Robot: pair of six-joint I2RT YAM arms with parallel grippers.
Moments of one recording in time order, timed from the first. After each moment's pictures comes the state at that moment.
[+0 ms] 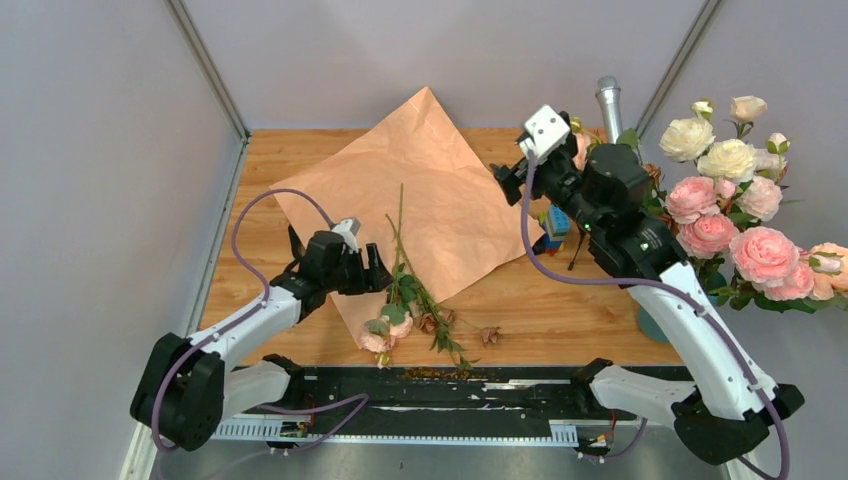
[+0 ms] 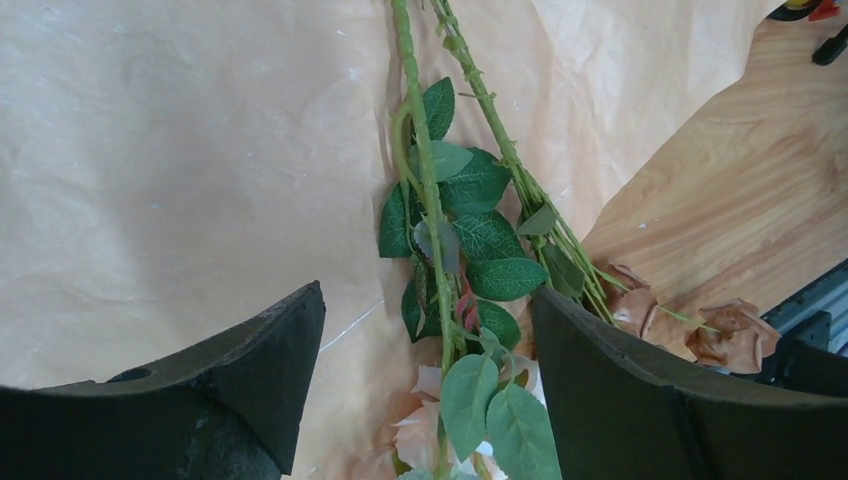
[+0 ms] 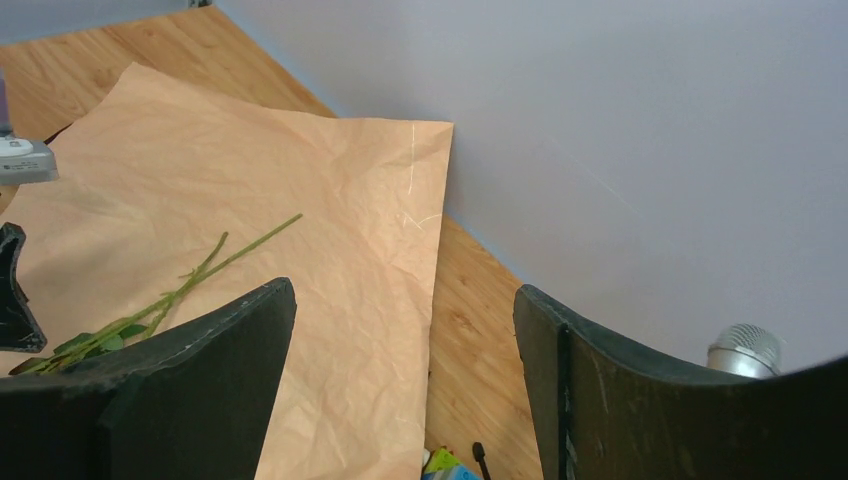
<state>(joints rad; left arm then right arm) -0.43 1.09 0.50 -0.12 0.22 -0.55 0.54 1.06 1.41 -0.38 -0.04 -0.40</state>
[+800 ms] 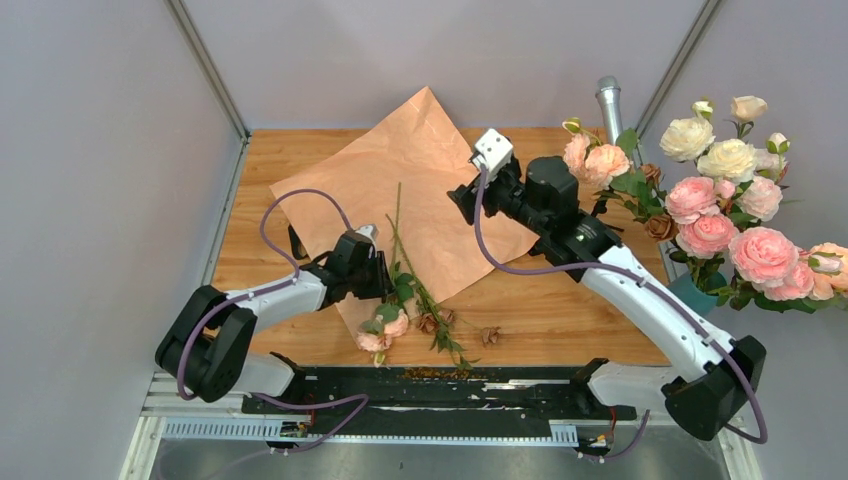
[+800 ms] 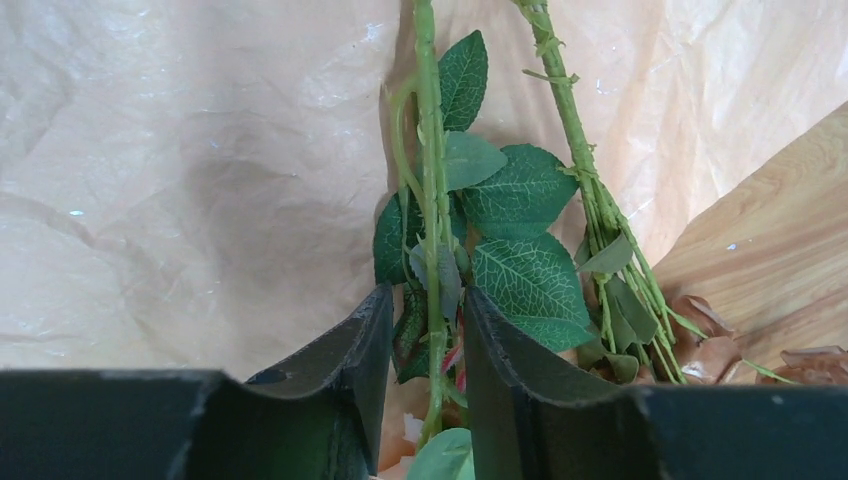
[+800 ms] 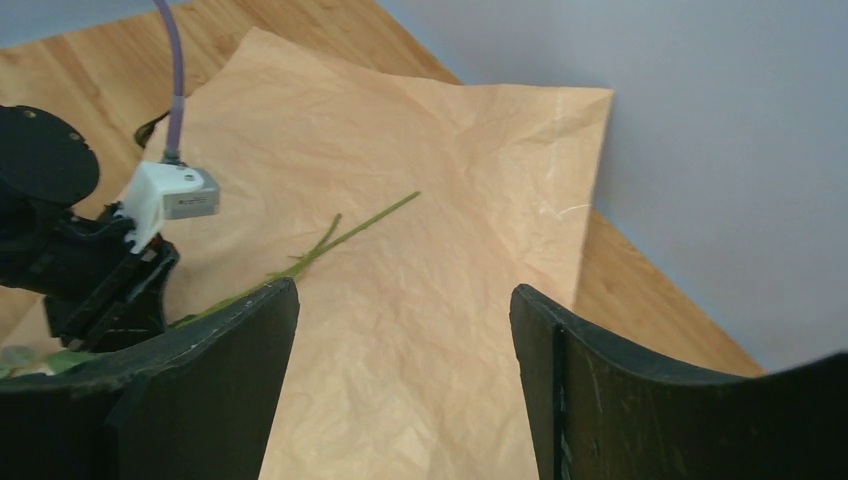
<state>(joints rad) -0.56 1.36 0.57 -0.08 0.10 -0.62 0.65 1.19 1.21 -0.16 -0.08 -0.31</state>
